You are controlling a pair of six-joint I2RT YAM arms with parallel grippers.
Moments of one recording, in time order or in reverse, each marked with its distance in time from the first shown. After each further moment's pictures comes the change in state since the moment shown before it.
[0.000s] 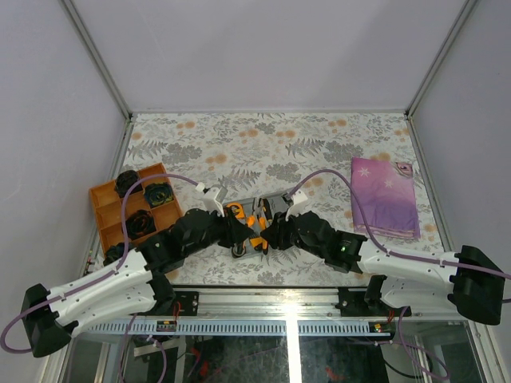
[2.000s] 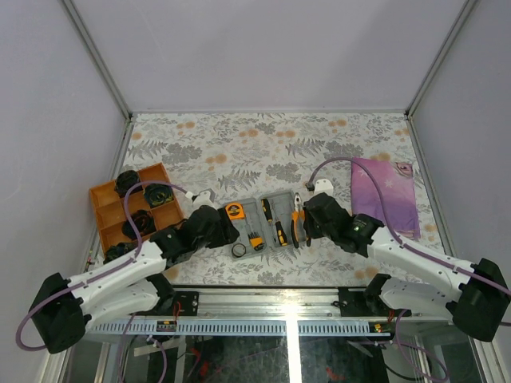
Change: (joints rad) left arm 0.120 0.136 -0.034 -0.179 -0.140 -0.159; right arm -0.247 -0.044 0.134 -0.581 0.107 -0.113
